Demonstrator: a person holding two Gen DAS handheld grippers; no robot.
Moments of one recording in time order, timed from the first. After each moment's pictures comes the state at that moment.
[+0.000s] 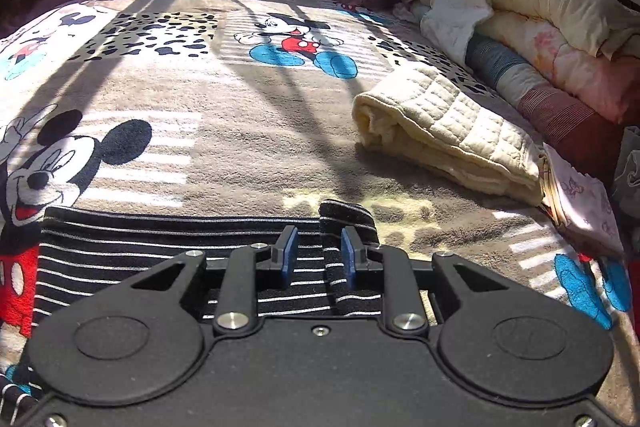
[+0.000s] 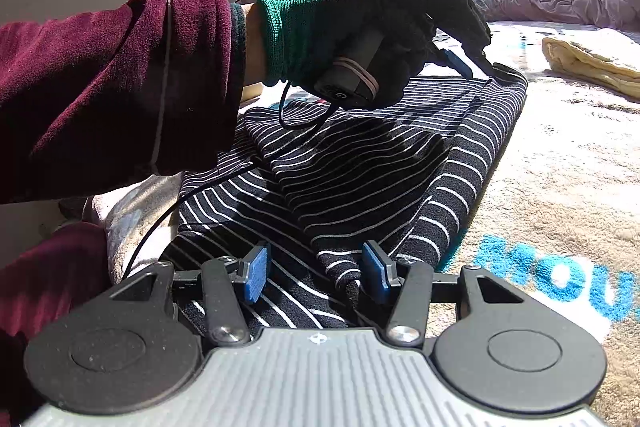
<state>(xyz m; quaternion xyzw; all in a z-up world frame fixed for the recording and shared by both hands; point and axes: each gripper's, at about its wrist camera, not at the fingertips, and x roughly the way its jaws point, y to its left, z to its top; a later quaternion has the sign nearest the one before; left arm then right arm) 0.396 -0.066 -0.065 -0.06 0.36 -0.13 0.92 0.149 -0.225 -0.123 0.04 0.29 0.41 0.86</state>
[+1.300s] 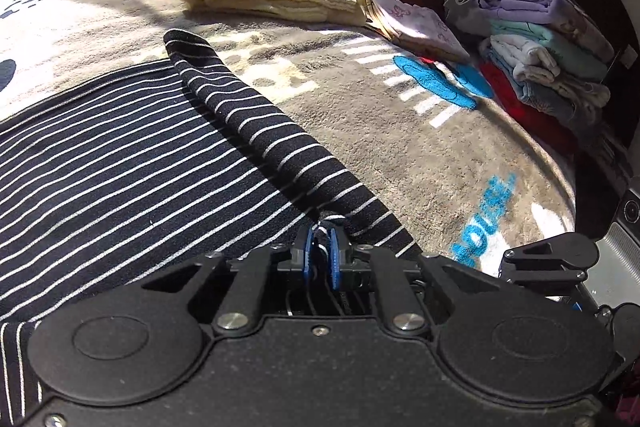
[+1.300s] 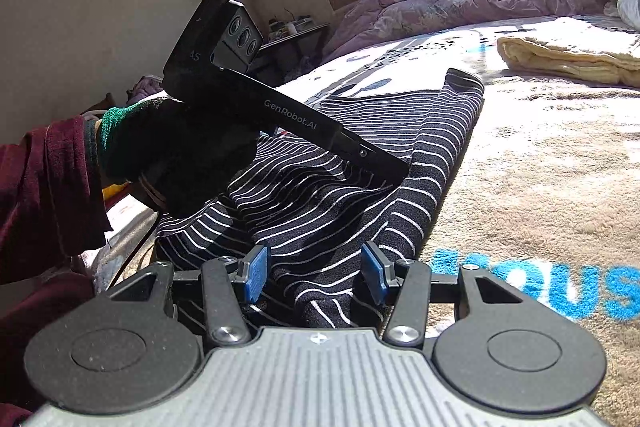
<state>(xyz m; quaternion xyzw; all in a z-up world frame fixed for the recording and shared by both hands) 0.310 -0.051 -0.099 0.04 0.43 -0.38 0.82 0.165 -0.247 -0.127 0.11 0.28 0.37 0.88</state>
